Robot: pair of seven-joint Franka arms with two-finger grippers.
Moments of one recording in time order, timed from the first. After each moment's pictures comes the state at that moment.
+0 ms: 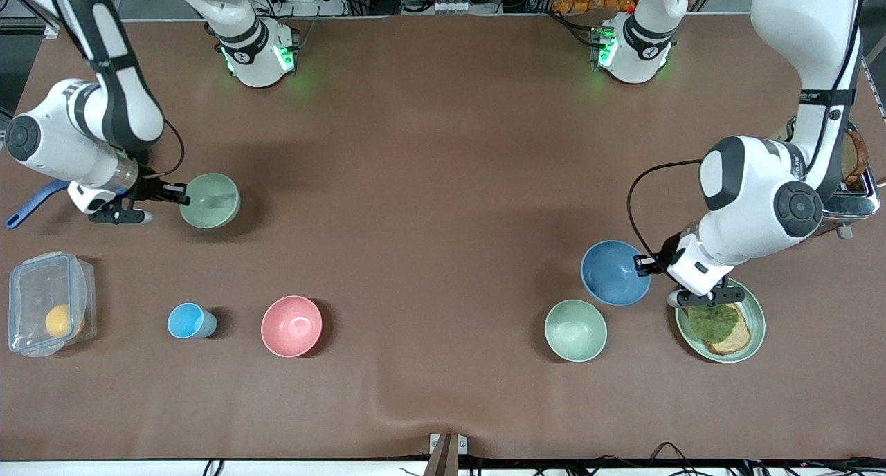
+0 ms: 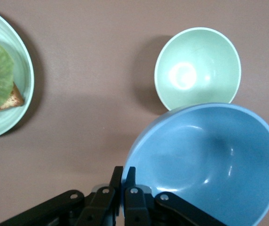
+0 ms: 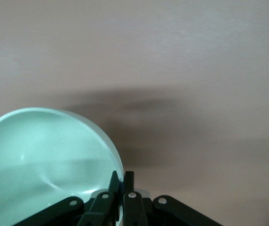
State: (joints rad) left arm -0.02 0.41 -0.17 -1.75 -0.12 2.18 -0.20; right arm -0.12 0.06 -0.04 -2.37 0.13 2.29 -0.18
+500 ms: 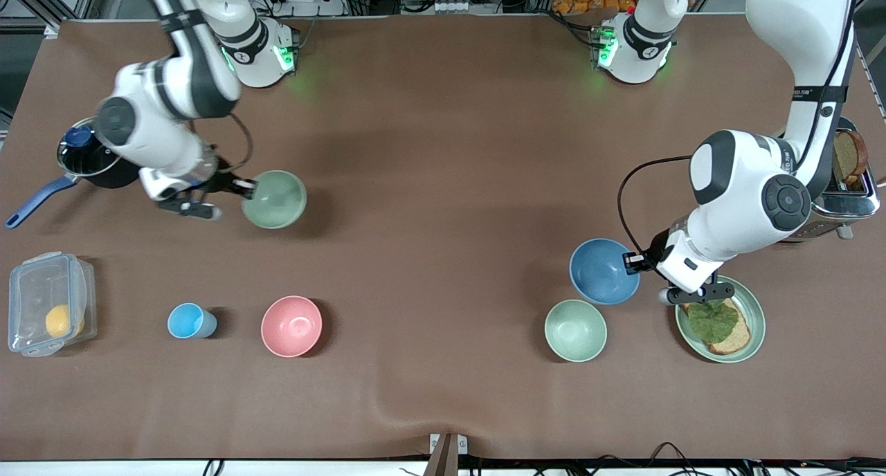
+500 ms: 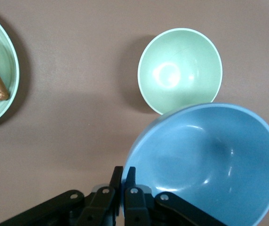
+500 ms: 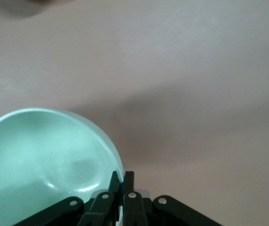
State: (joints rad) left arm -0.02 0.40 -0.20 -1.74 -0.12 2.18 -0.25; right arm 0.25 0.00 -0.03 -2.37 0.14 2.30 0.40
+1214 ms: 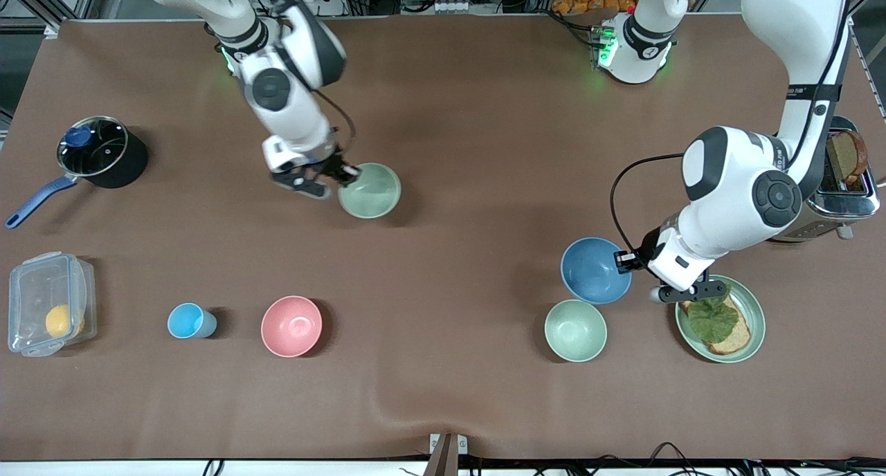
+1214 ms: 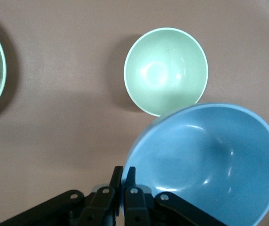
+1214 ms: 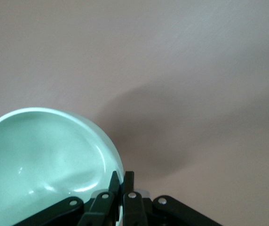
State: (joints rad) left arm -0.03 0.40 -0.22 -1.74 -0.12 2.18 -0.29; right arm 0.67 0.14 -0.03 -2.32 0.14 2.49 0.93
